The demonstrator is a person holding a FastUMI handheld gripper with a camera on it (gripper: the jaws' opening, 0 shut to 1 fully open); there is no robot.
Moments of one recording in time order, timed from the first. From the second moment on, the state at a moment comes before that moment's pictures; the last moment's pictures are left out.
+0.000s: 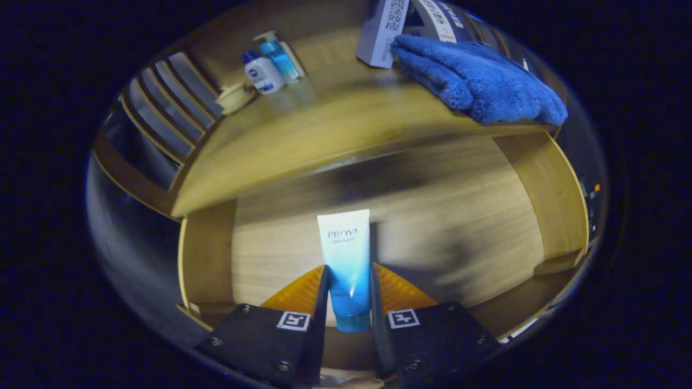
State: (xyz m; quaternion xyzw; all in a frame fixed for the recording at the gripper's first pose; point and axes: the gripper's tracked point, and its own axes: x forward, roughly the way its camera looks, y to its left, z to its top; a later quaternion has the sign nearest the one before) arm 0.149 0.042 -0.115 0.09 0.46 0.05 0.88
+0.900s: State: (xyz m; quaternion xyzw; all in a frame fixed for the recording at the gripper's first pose) arm 0.211 0.031 0.070 0.11 0.15 0.10 0.98
